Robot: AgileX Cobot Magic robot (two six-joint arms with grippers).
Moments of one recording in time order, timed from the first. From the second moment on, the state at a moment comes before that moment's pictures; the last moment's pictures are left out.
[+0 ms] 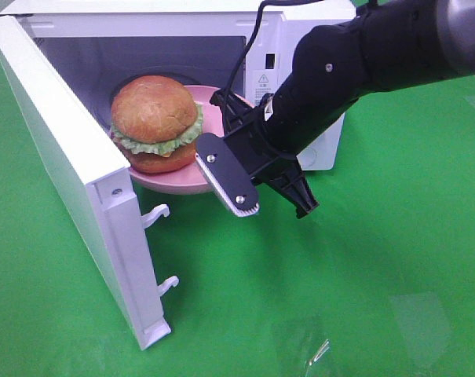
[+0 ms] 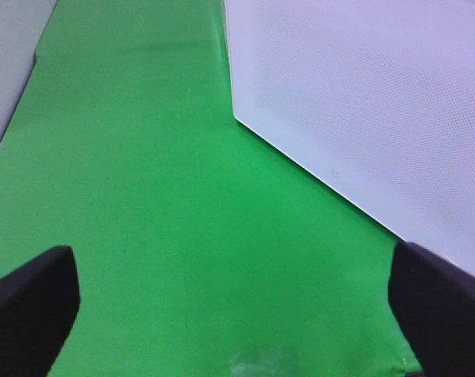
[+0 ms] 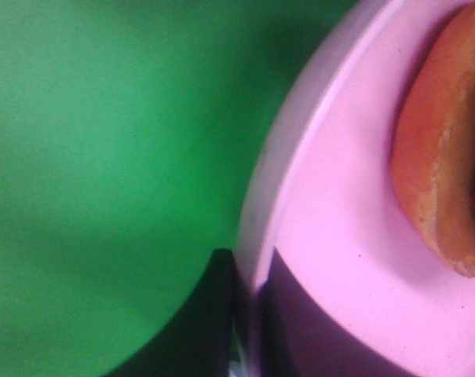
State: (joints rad) left arm -0.03 -0.01 -0.50 -0.06 1.05 0.11; right arm 0.64 1.90 -1.20 0.03 0.37 -1.70
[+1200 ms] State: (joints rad) left arm -0.03 -0.01 -0.50 -0.06 1.05 0.11; right arm 0.66 2.32 -1.86 -0.19 0.63 -1.18
